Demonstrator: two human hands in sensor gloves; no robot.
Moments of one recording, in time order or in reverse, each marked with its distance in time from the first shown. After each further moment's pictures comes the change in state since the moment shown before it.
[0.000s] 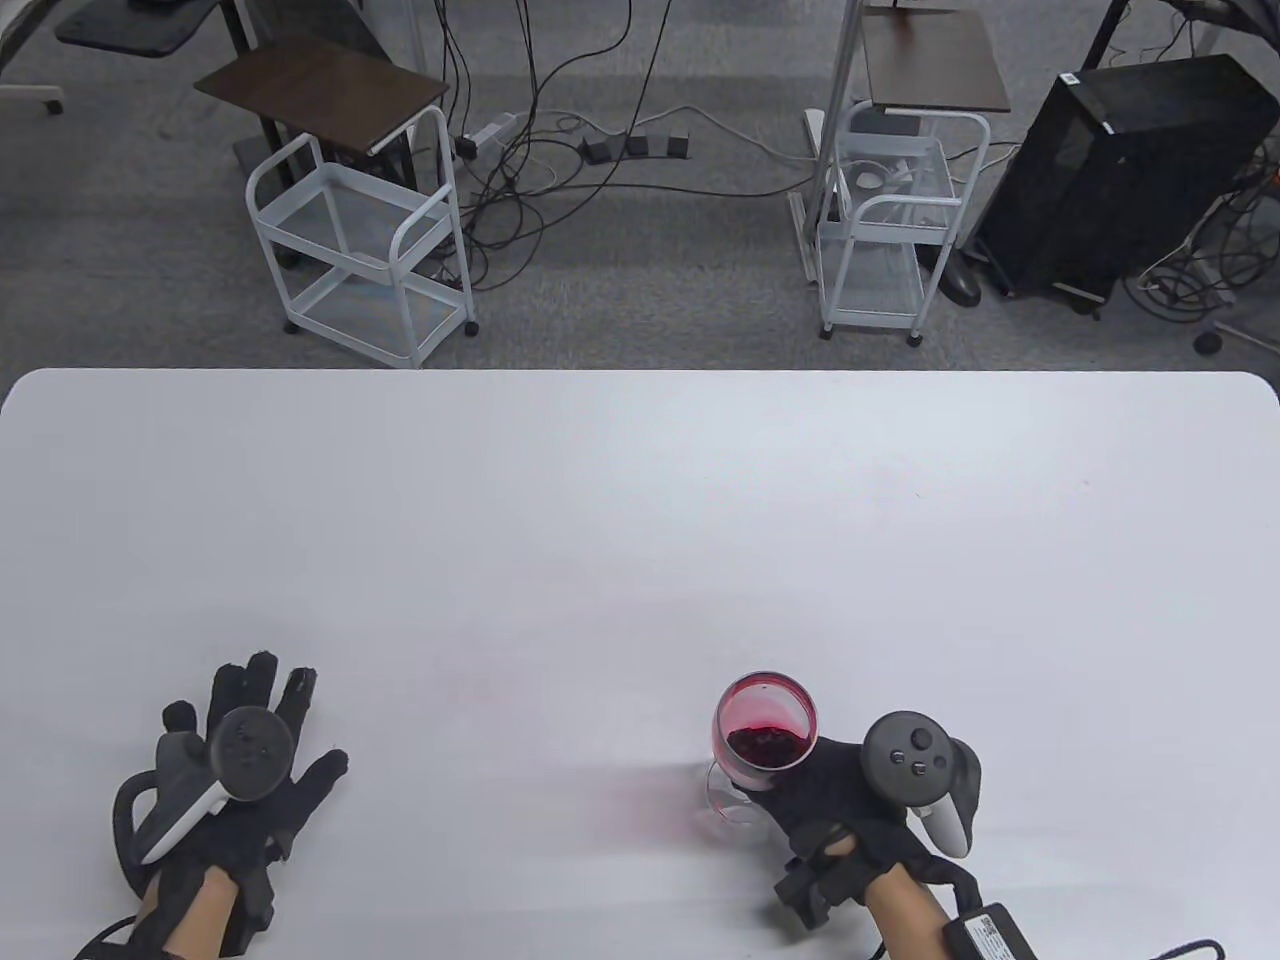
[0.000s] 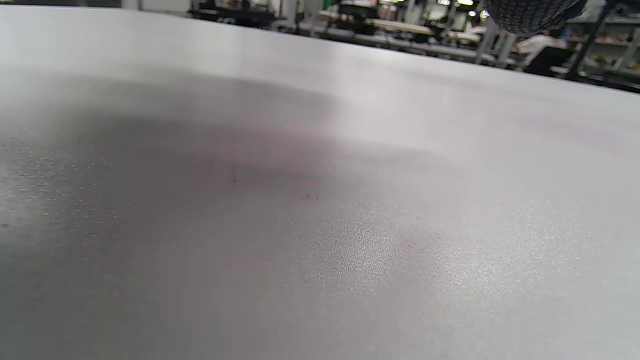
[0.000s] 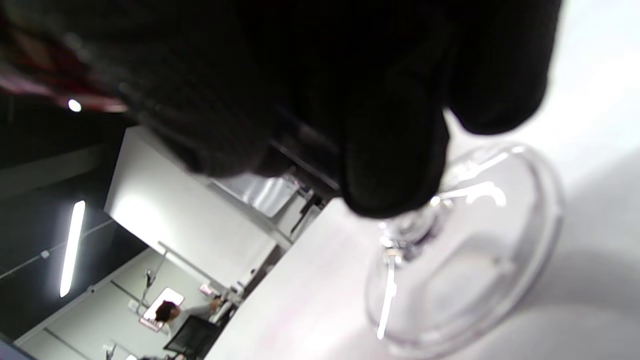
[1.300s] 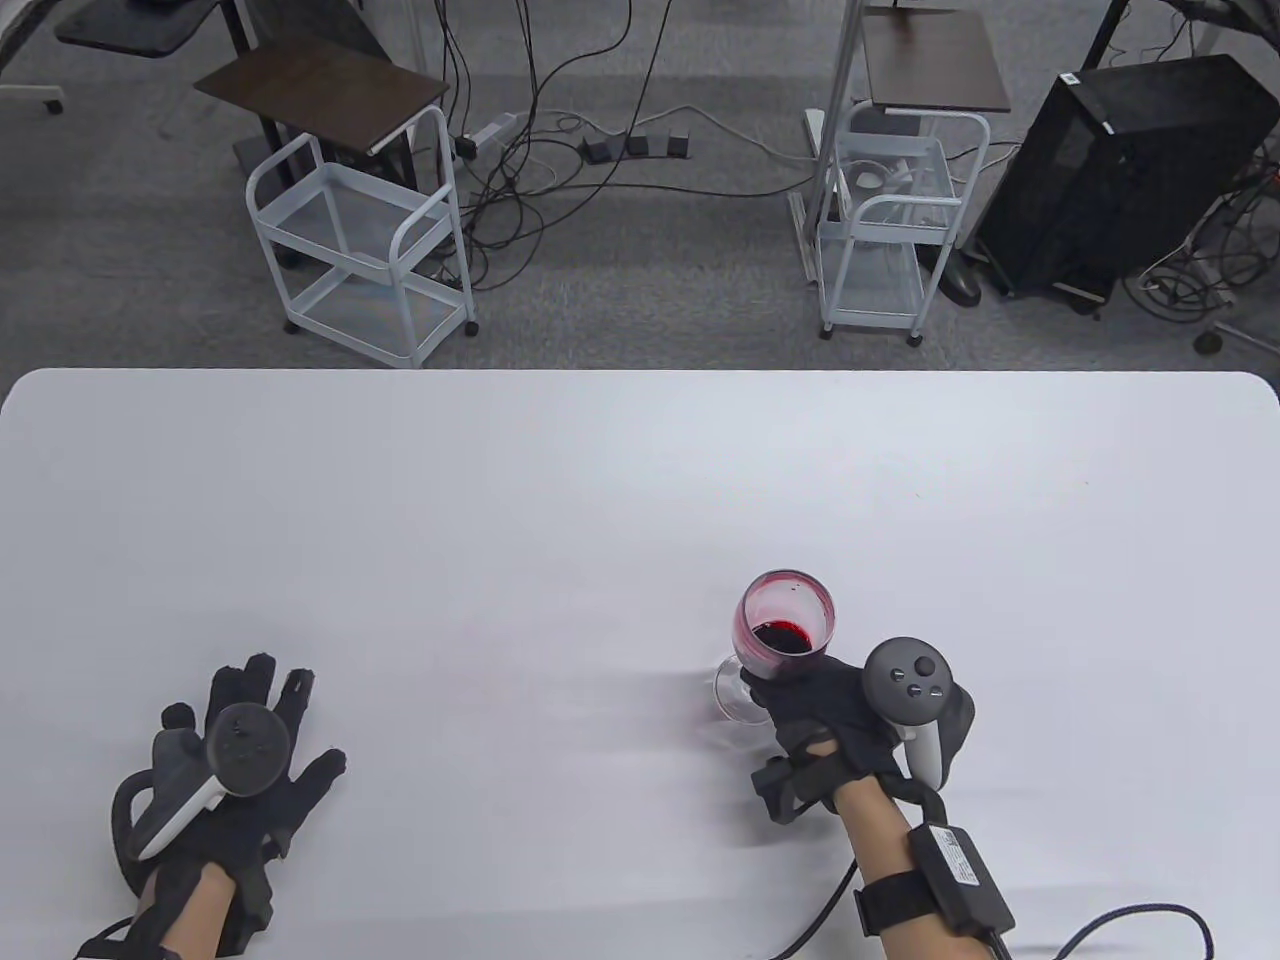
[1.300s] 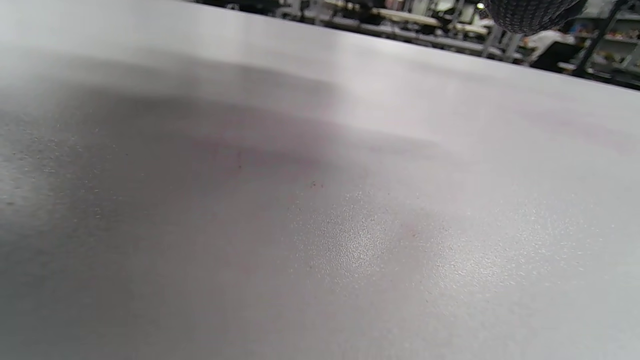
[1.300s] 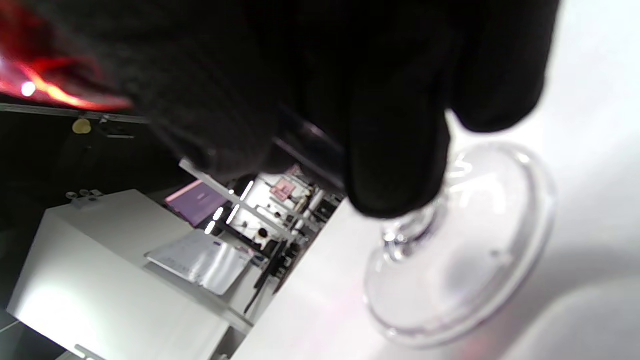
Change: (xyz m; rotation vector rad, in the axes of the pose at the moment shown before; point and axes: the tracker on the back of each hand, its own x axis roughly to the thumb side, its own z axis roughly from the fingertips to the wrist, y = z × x) left_hand -0.003 -0.001 -0.002 -0.037 0.009 0.028; right_hand -0.017 -0.010 -0.061 -0.197 0.186 -0.028
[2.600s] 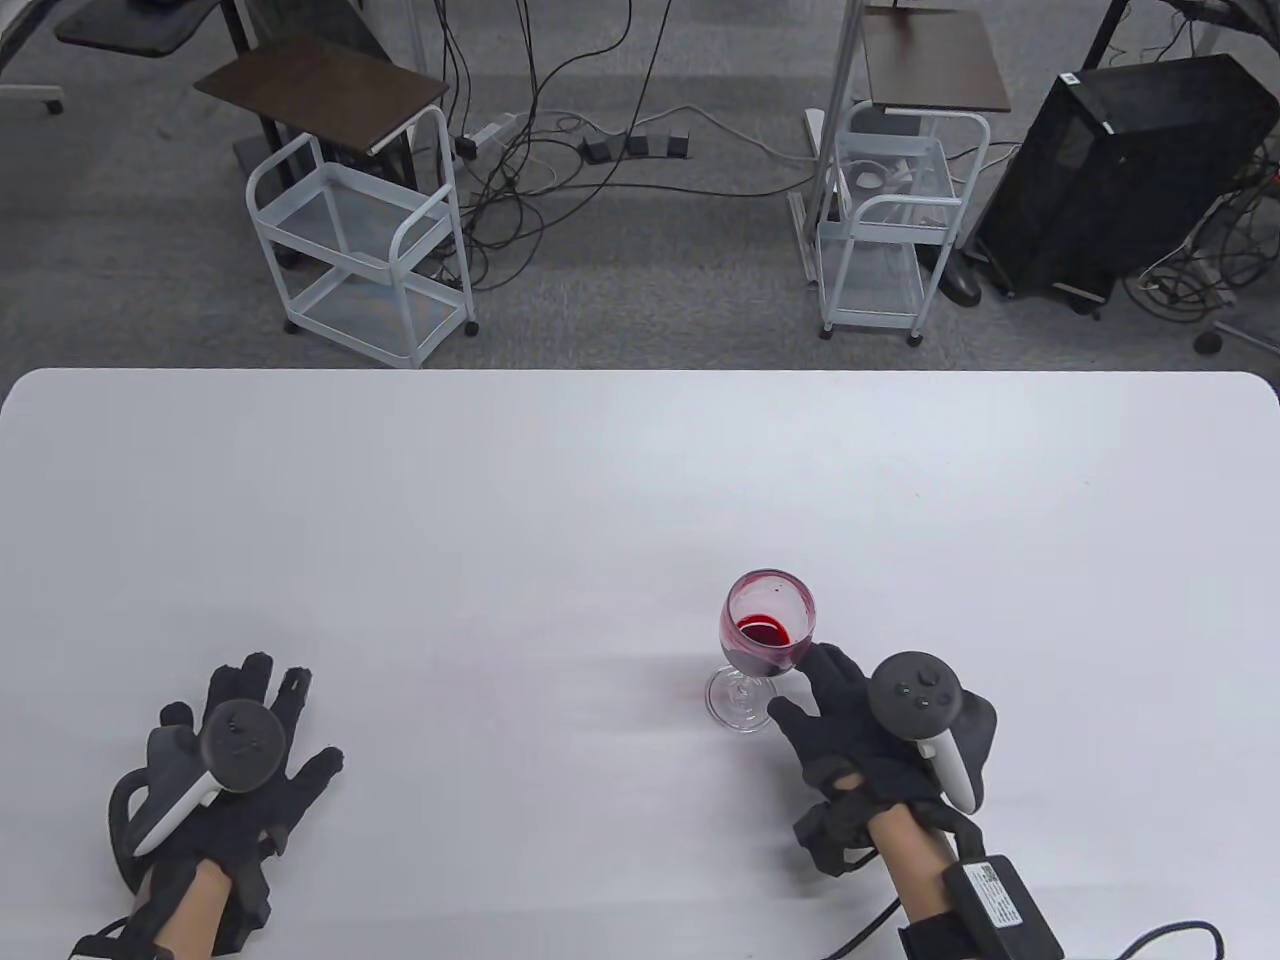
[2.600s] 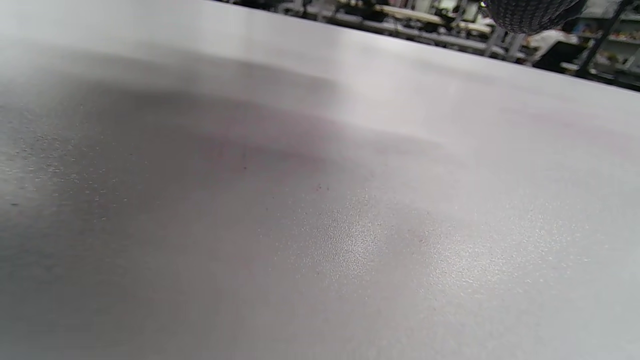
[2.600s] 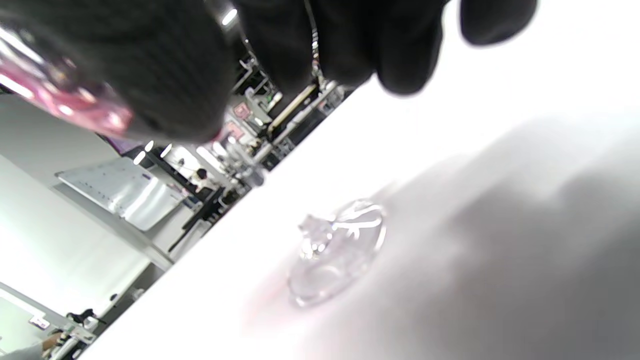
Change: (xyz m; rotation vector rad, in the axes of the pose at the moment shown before) left_hand -0.003 0.003 -0.002 -0.009 0.003 0.009; right_hand 0.002 -0.028 0.039 0.120 0.109 0.231
